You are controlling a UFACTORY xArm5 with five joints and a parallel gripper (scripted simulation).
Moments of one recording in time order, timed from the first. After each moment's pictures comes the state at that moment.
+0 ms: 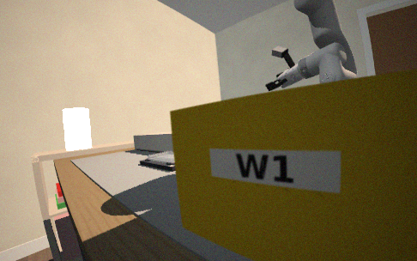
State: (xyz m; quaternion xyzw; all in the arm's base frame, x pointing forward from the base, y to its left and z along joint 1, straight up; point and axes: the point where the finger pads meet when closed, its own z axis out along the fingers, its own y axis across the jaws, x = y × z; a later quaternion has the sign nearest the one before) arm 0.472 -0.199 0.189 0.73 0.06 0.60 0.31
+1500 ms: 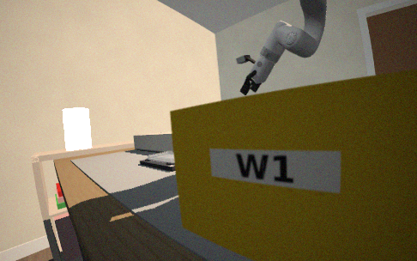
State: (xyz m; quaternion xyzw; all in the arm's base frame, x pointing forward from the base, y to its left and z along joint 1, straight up) arm 0.560 -0.124 0.161 0.91 0.04 0.39 0.11
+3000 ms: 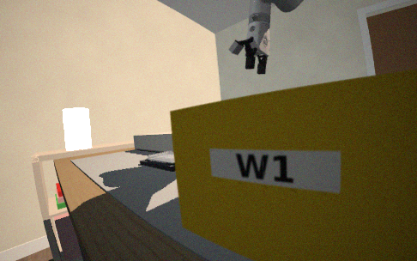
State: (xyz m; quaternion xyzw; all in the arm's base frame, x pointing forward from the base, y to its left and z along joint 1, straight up) arm 0.473 -0.029 0.210 0.99 0.01 0.11 0.01
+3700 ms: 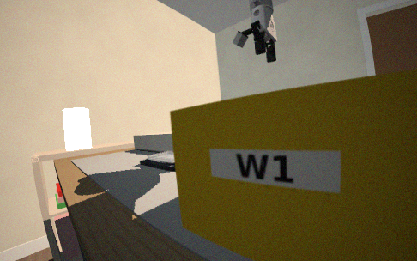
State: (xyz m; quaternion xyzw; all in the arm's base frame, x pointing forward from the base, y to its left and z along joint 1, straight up) arm 0.420 -0.004 0.237 1.00 0.01 0.02 0.00
